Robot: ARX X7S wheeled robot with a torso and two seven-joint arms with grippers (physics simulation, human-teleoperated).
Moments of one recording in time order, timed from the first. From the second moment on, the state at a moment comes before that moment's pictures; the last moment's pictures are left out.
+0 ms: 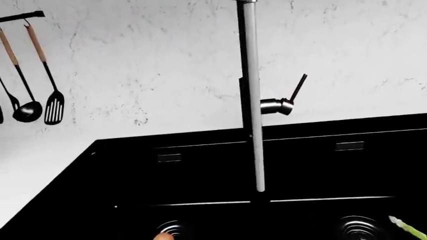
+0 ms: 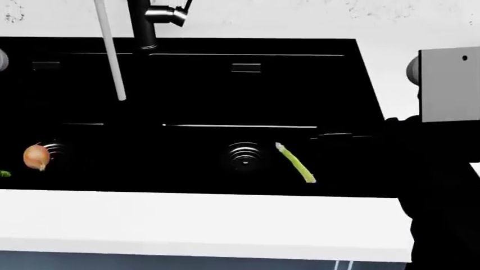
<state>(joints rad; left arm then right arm) -0.91 -0.38 0.06 0.30 -0.44 -1.26 -0.24 0.89 0.36 0.14 -0.51 0.67 1.51 0.25</state>
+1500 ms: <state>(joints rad) -0.85 -0.42 0.05 0.28 -0.48 -1.26 -0.23 0.88 0.47 -0.01 -0.18 1.30 1.55 0.62</state>
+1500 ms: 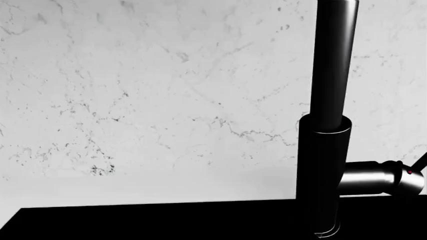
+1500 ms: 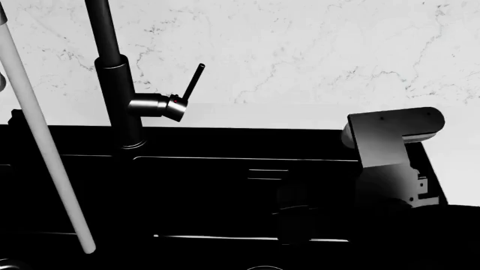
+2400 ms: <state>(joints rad) -0.81 -0.44 -0.02 0.31 -0.52 -1.29 -0.23 1.10 0.48 -1.12 0.51 0.84 1.10 -0.12</state>
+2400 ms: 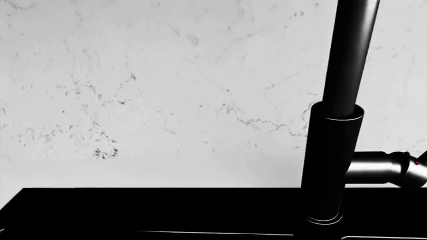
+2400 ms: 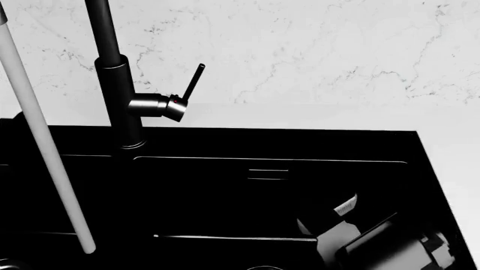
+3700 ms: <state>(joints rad) -0.74 -0.45 -0.10 0.31 -0.56 -1.22 -0.21 1.13 0.42 -1.10 0.73 0.80 0.96 -0.20</state>
